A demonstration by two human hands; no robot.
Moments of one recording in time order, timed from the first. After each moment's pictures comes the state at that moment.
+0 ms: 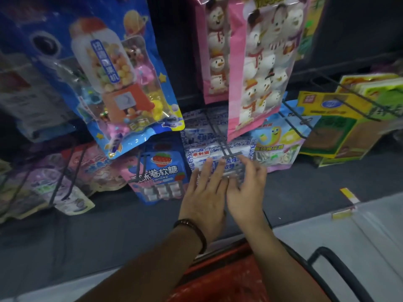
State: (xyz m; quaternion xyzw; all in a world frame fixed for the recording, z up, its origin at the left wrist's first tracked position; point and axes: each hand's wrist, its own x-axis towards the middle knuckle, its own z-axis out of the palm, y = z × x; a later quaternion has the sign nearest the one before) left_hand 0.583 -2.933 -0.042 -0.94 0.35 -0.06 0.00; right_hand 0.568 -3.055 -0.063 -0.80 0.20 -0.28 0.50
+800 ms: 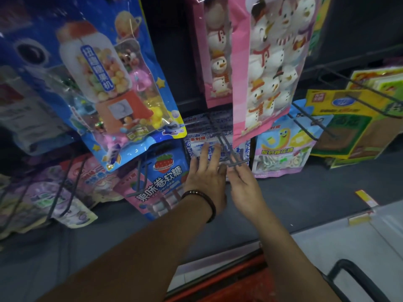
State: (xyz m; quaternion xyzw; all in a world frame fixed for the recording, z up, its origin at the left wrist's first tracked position) left_hand 0.662 -2.956 -0.039 -0.95 0.30 0.03 0.09; right_hand 0.612 -3.063 -0.071 -0.75 0.15 -0.13 0.64
